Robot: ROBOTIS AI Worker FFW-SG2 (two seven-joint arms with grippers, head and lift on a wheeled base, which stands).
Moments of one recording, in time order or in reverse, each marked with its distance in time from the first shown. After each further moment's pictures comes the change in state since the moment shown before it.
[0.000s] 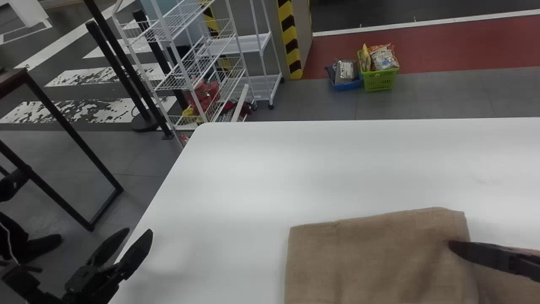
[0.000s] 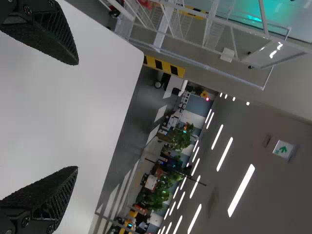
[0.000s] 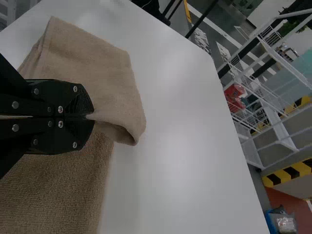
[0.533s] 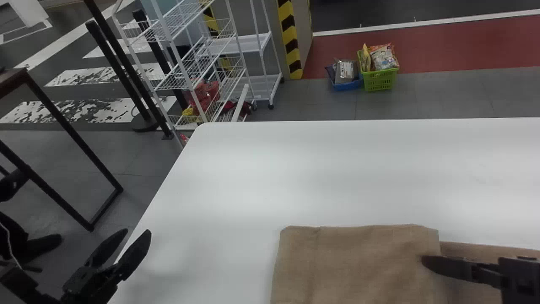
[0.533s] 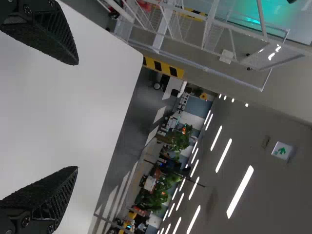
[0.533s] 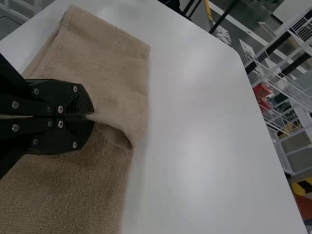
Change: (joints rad) left arm 0.002 -0.002 0.008 -0.001 0.003 0.000 0.000; right arm -0.041 0.000 0.121 0.123 0.052 0.000 -0.024
